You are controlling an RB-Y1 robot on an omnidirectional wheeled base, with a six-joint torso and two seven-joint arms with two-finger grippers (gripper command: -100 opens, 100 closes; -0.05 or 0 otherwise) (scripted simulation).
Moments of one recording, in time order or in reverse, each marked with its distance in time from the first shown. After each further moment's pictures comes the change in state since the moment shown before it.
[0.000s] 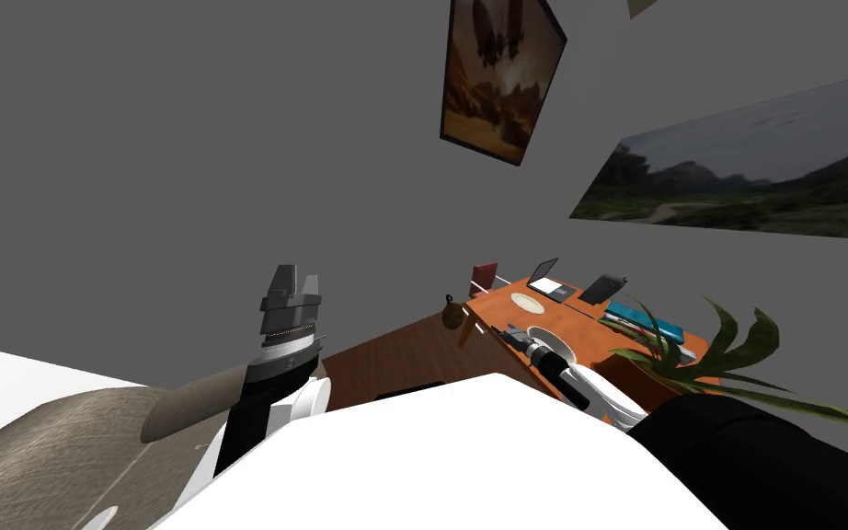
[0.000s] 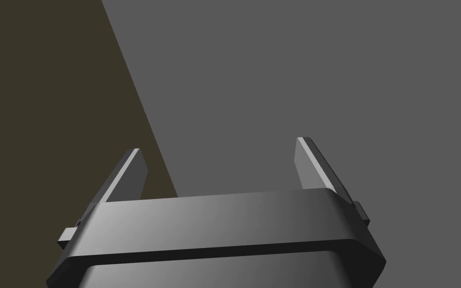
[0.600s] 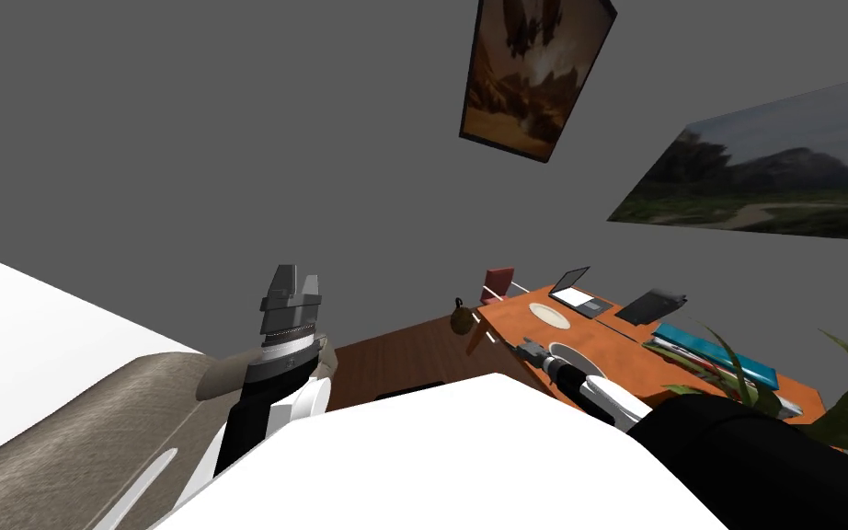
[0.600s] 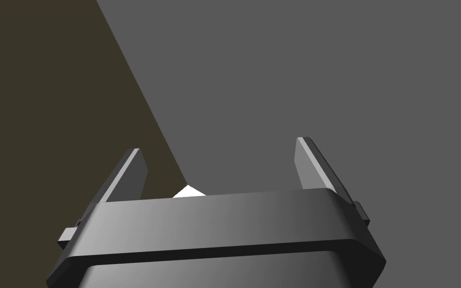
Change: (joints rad) left arm 0.000 0.000 0.000 0.000 0.000 0.000 0.000; right arm 0.038 -0.079 0.011 0.143 0.101 0.016 0.008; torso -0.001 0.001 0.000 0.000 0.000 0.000
